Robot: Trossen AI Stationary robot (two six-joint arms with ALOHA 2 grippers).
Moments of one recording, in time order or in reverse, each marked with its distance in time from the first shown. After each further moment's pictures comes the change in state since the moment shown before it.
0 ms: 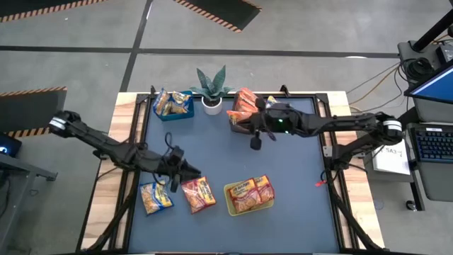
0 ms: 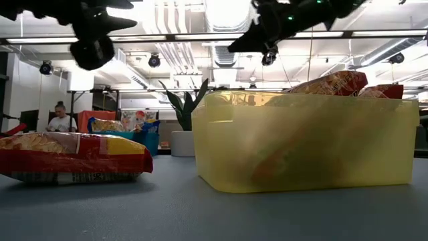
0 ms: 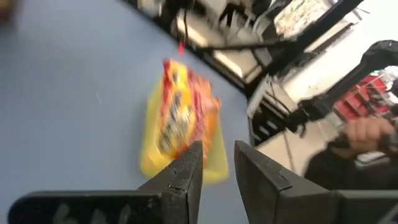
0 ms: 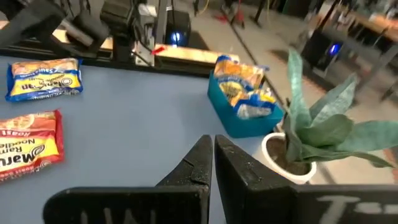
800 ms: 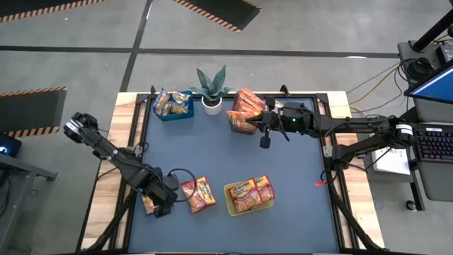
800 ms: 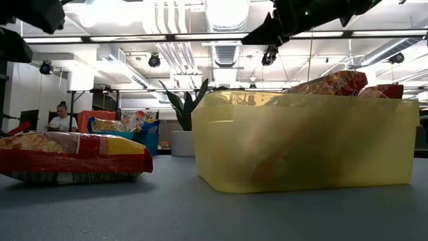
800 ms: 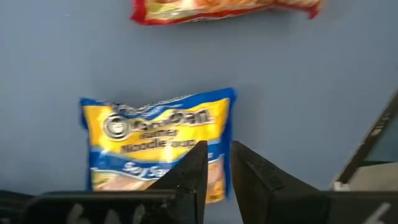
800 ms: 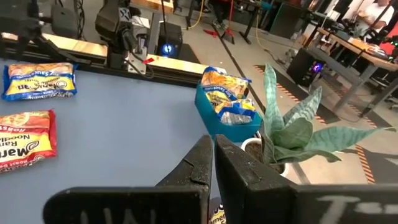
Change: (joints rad) left arm -0.234 0.374 0.472 -1.224 0.333 -0.241; right arm -0.013 -0.141 -0.083 -0.002 0.004 -0.053
